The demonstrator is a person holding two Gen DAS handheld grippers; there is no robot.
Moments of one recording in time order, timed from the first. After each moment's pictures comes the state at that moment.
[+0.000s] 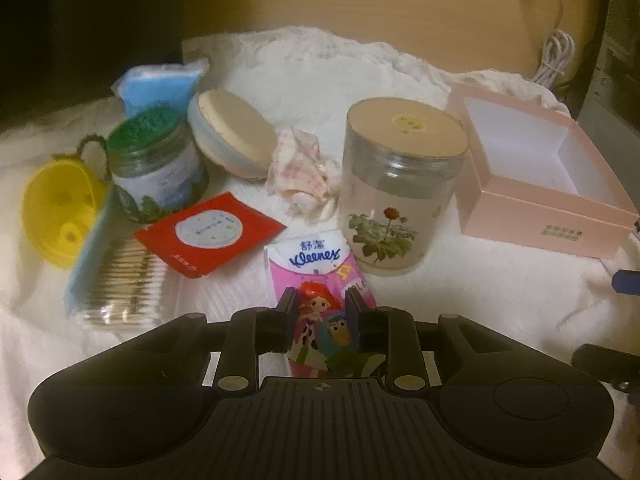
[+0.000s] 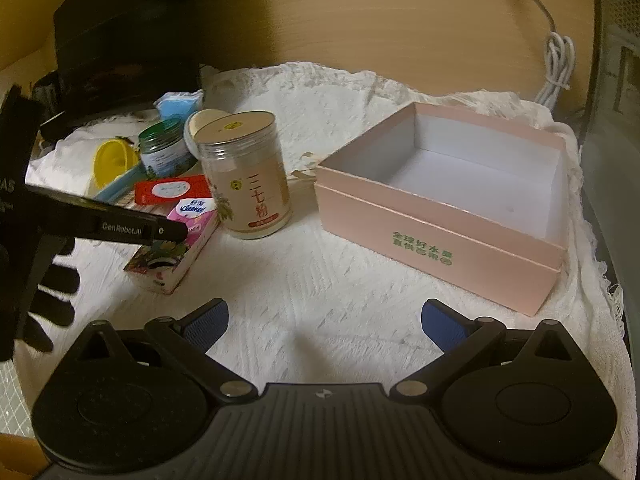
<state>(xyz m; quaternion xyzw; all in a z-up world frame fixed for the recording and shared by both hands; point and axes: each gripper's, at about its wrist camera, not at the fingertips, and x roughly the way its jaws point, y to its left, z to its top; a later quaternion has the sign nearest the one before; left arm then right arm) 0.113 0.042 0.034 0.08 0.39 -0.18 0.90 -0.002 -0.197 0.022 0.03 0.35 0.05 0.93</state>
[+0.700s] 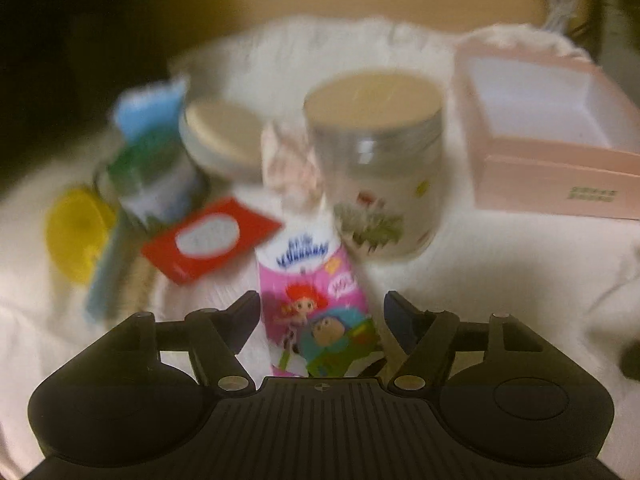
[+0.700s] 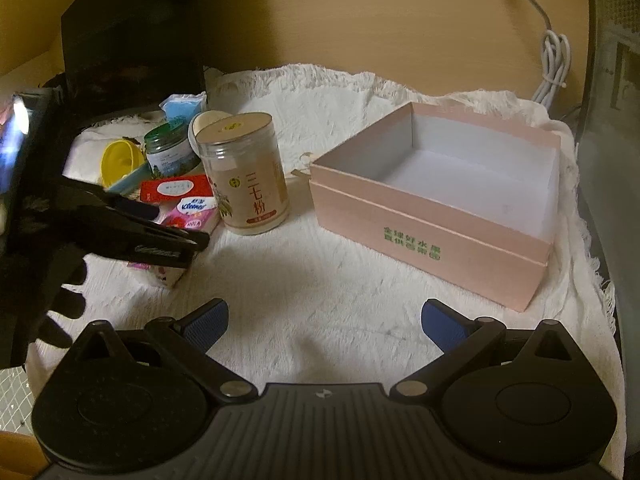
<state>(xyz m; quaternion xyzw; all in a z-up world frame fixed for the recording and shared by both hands) 0.114 -0.002 0.015 0.16 0.40 -0.12 0.89 -0.011 -0.208 0.023 0.04 0.35 0.07 0.93</state>
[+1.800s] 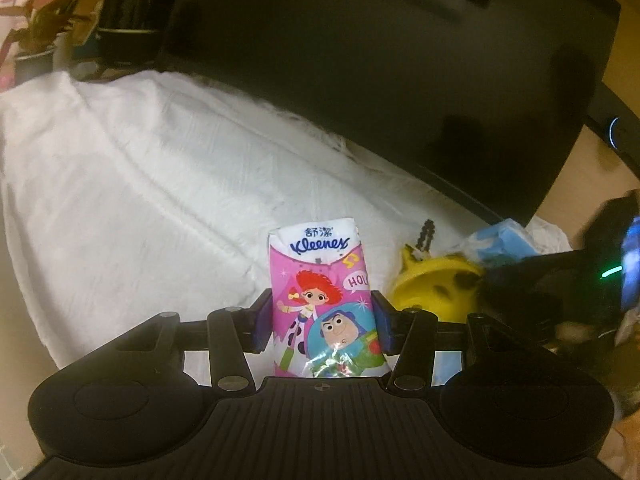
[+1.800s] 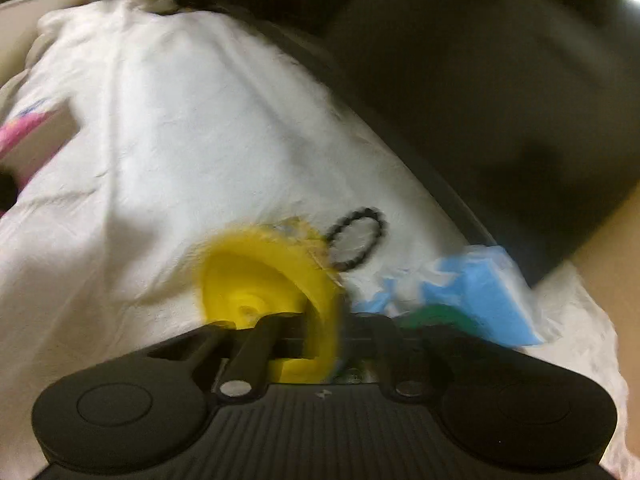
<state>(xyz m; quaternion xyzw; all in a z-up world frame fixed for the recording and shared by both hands) 0.122 0.349 0.074 -0.17 0.31 0.00 0.94 0.225 0.140 0.048 -0.27 0.33 0.19 0.88</state>
